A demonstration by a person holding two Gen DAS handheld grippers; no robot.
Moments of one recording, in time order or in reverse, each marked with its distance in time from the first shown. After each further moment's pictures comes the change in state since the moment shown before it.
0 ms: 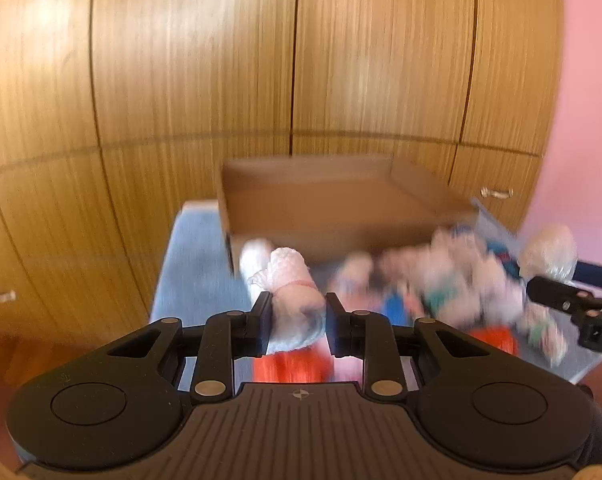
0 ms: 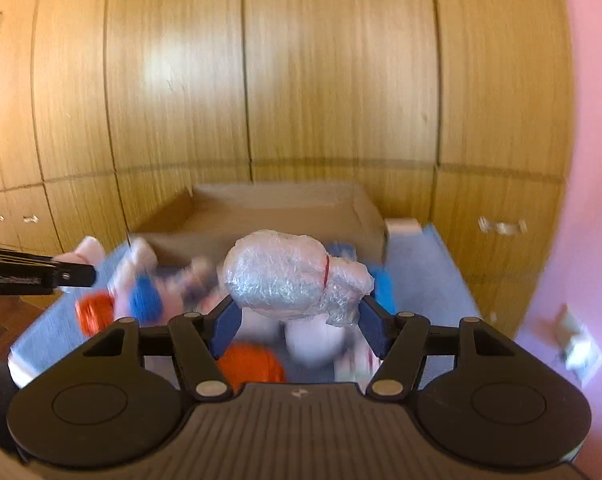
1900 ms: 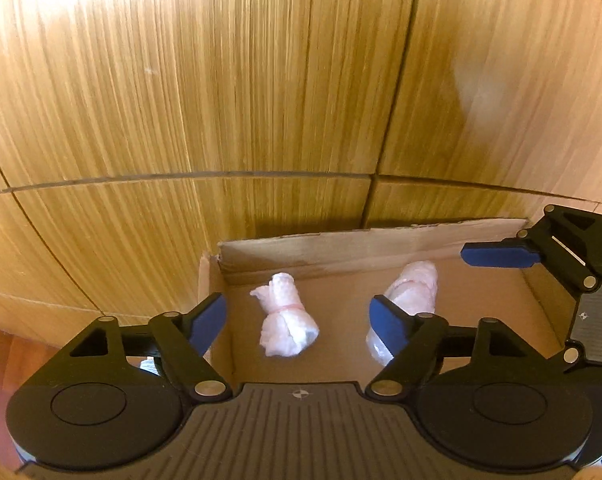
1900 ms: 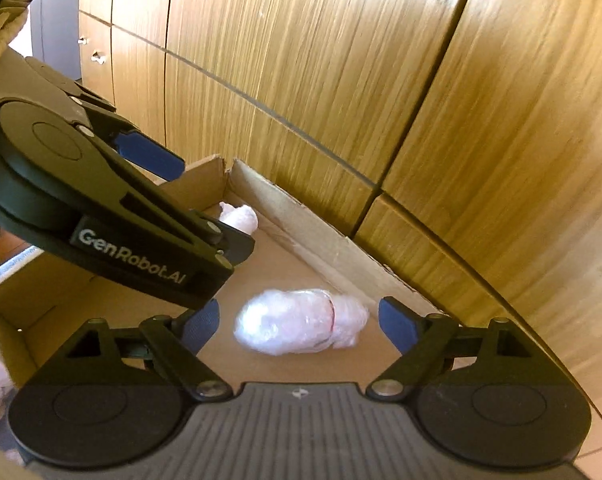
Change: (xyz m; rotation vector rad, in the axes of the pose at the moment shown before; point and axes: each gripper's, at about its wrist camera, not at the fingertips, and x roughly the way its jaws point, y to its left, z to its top) left arm 0.253 0.052 0.166 -0.104 0.272 0.082; right arm 0.297 0.019 0.186 -0.590 0.361 0.365
